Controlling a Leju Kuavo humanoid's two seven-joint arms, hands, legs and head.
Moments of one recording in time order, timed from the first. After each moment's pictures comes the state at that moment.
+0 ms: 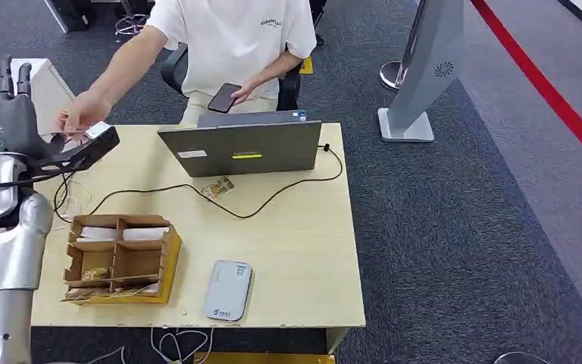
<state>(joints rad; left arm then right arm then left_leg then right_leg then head) -0.76 0.14 -0.04 -1.14 -1.53 0.20 0.16 -0.06 0.15 -0.79 -0.21 1.03 -0.13 -0.24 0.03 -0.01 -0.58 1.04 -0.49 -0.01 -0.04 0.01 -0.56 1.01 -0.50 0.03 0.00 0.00</state>
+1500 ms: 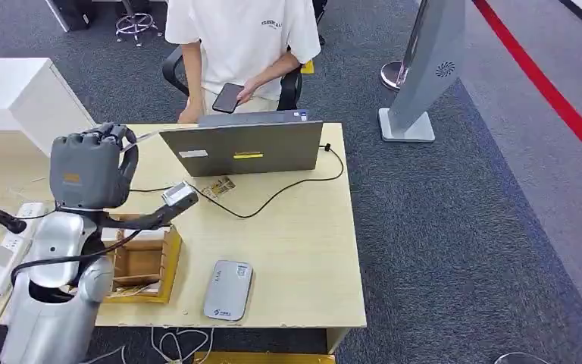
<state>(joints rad) -0.43 0.04 -0.28 -1.63 -1.47 0.25 0.07 -0.05 0.17 -0.77 -0.20 1.06 -0.18 -0.22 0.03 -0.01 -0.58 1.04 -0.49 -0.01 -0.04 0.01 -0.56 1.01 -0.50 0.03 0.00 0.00</state>
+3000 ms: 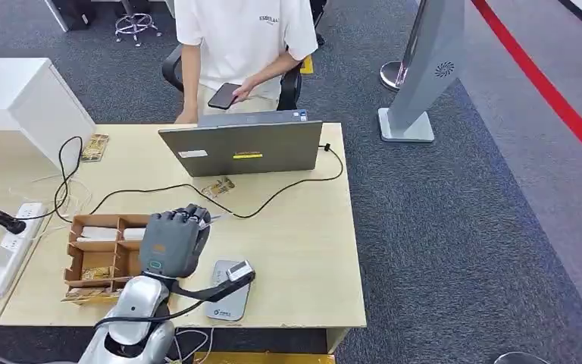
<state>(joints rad) -0.20 -0.06 -0.41 -1.45 -1.52 0.38 0.02 -0.05 0.19 -0.77 -0.20 1.10 -0.18 -0.21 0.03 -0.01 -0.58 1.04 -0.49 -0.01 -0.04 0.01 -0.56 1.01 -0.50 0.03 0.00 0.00</state>
